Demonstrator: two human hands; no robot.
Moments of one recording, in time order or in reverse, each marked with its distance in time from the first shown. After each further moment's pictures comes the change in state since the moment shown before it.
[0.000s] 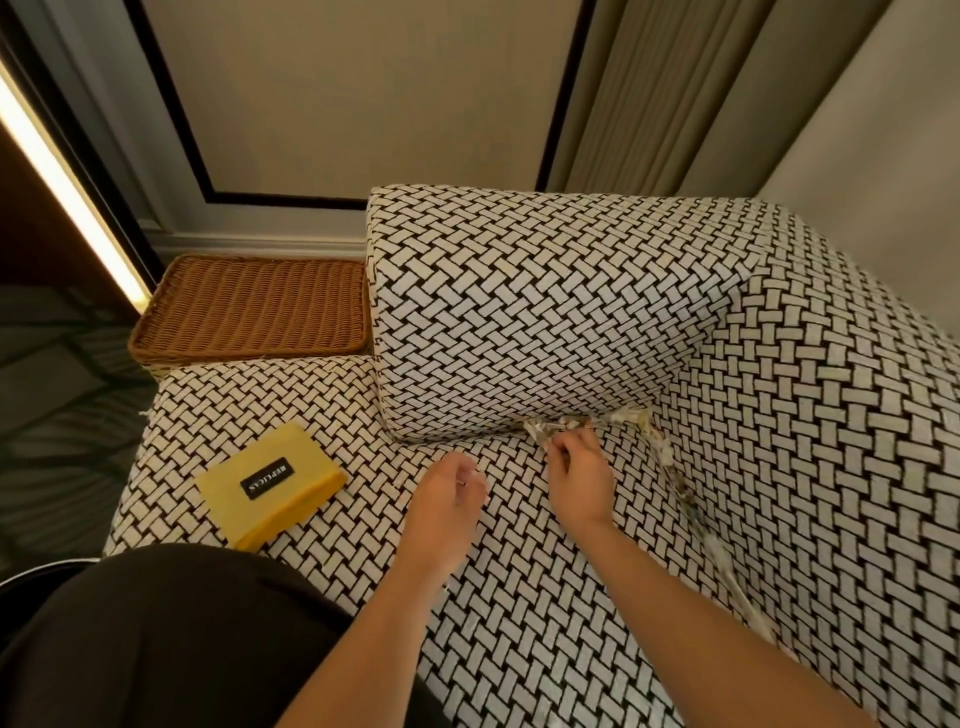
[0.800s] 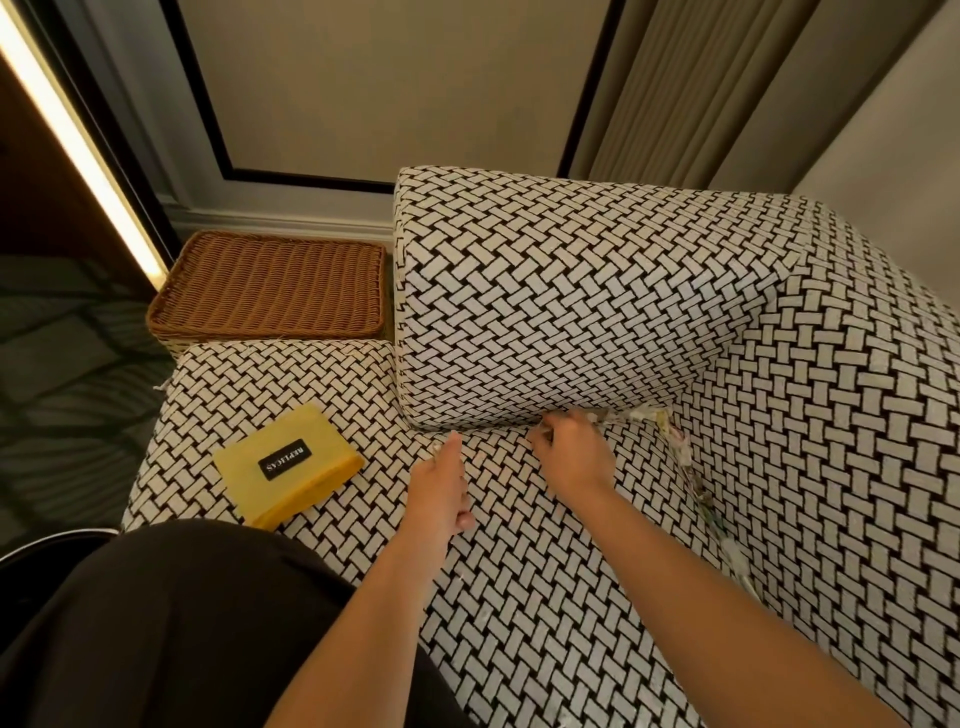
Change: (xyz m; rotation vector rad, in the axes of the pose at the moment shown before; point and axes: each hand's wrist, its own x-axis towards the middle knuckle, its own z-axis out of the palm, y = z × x) left_hand 0.010 0.008 -0.017 -0.768 0.024 -0.585; right_hand 0.022 -0.032 0.006 -0.426 -0.215 -0.053
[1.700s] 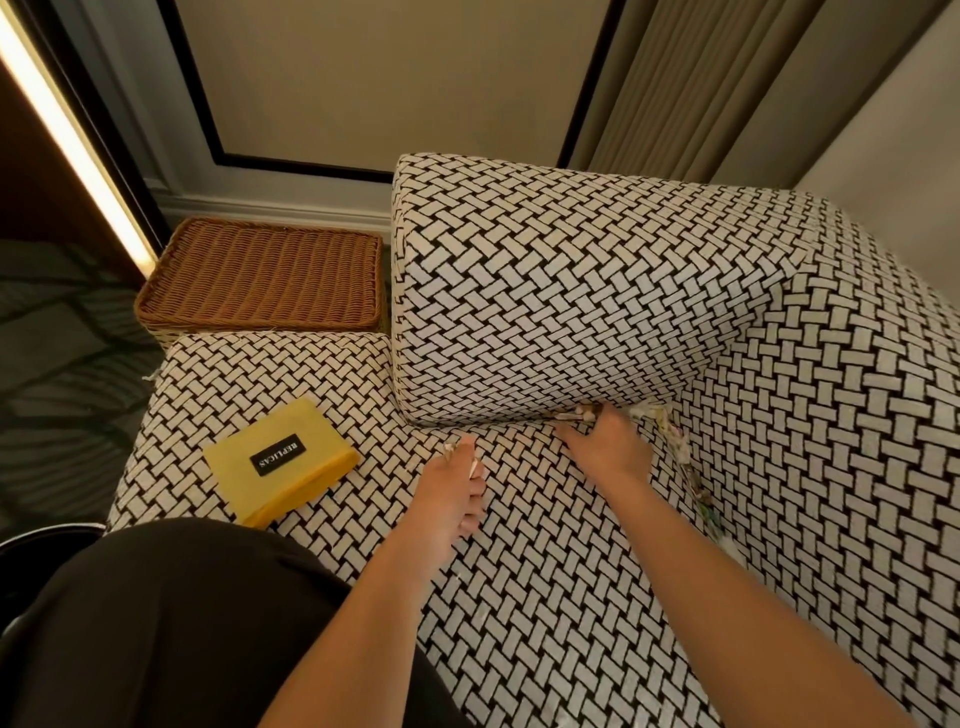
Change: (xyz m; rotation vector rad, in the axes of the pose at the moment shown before) left_hand 0.000 0.001 0.003 0.045 -0.138 -0.095; right_hand 0.016 0.033 -0.007 0.093 -0.096 0.320
